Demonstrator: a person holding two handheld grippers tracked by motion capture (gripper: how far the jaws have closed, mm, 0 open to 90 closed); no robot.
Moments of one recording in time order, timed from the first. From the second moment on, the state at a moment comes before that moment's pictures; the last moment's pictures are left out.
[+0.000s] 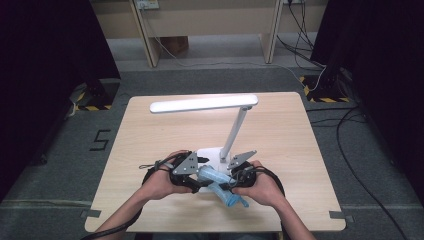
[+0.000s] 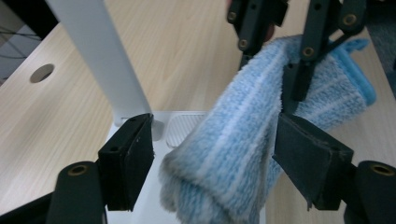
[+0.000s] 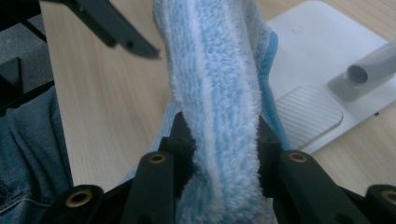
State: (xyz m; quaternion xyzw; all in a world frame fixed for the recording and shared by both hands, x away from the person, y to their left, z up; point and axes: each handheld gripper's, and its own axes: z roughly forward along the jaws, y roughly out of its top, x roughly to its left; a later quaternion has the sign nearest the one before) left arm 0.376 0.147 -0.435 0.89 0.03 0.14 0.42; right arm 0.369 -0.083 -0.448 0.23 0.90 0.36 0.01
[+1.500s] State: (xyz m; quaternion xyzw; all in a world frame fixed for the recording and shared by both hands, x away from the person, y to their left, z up) left arm 0.337 0.276 -0.396 0.77 0.32 0.22 0.51; right arm 0.389 -0.085 -0.489 0.35 0.84 0.40 0.14
